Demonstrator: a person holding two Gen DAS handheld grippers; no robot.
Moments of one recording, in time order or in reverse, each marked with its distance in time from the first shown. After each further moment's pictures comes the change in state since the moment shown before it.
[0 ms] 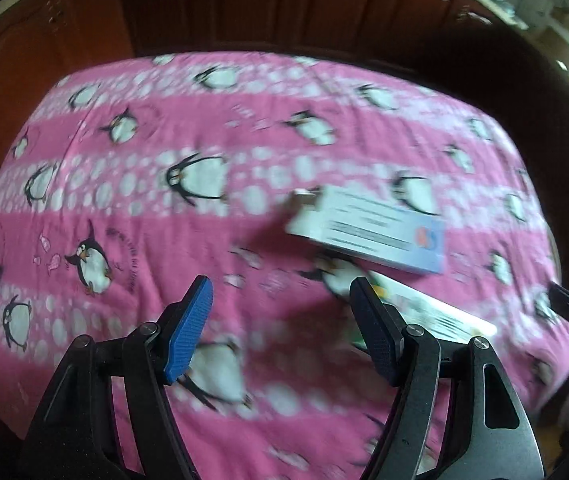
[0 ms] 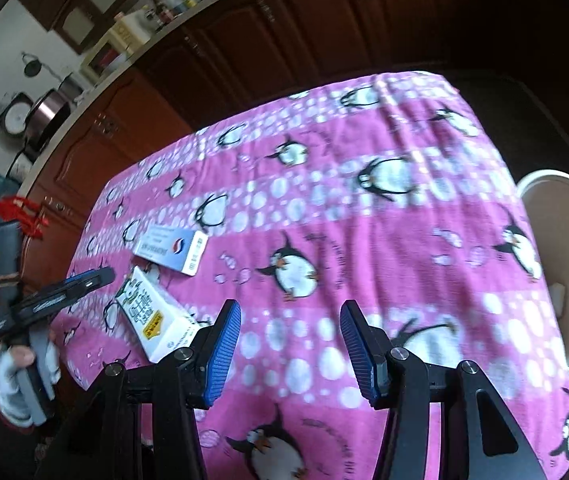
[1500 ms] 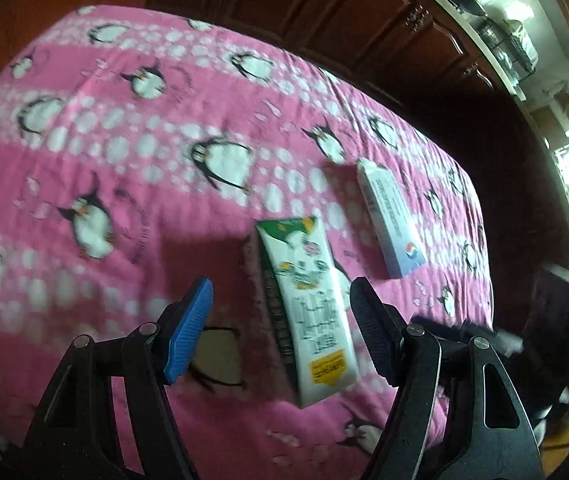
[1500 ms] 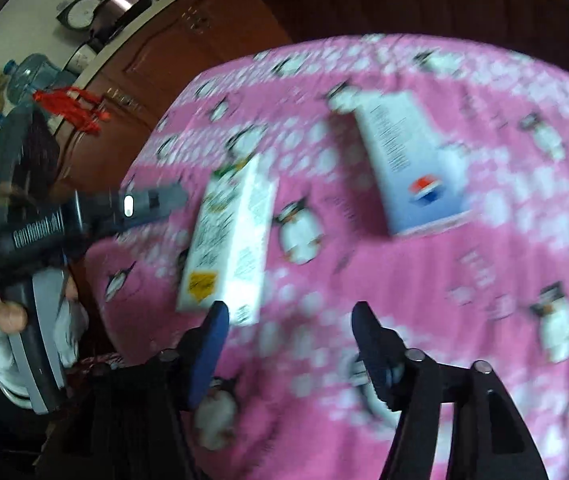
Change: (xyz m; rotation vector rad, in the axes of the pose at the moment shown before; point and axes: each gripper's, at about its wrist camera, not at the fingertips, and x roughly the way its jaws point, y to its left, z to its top) left arm -0.016 0.037 -0.018 -0.231 0.002 -0.253; right arm 0.103 0.133 0.028 -0.248 0.234 0.175
